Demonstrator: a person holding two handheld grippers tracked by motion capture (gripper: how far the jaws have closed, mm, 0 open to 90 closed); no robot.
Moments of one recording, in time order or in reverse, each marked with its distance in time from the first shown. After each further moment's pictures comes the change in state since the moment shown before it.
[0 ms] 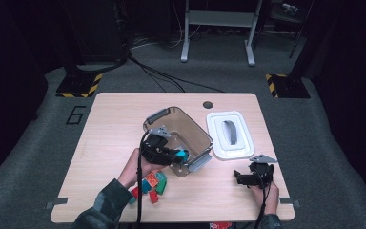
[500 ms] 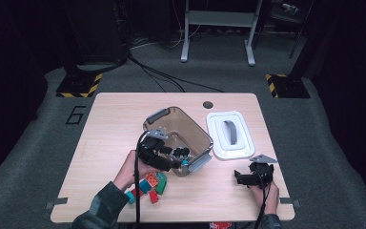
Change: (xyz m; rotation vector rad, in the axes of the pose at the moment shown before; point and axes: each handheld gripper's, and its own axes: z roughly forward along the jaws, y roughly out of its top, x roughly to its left) left arm -0.006 -0.010 -0.018 -0.011 0.072 0.022; right arm 0.000 0.000 0.000 0.000 0.002 0.000
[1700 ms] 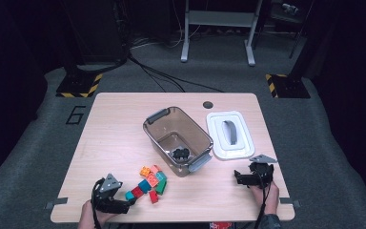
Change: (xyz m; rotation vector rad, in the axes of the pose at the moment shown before) left arm 0.013 -0.195 -0.026 -0.009 0.323 -0.099; right arm 0.000 0.000 0.000 0.000 -0.002 0.000
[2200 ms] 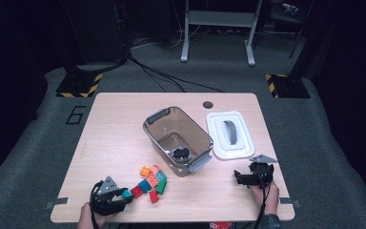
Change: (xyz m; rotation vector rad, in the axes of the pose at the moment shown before) left arm 0.001 -0.008 -0.003 -0.006 -0.038 -0.012; right arm 0.000 0.000 0.000 0.000 0.000 -0.001
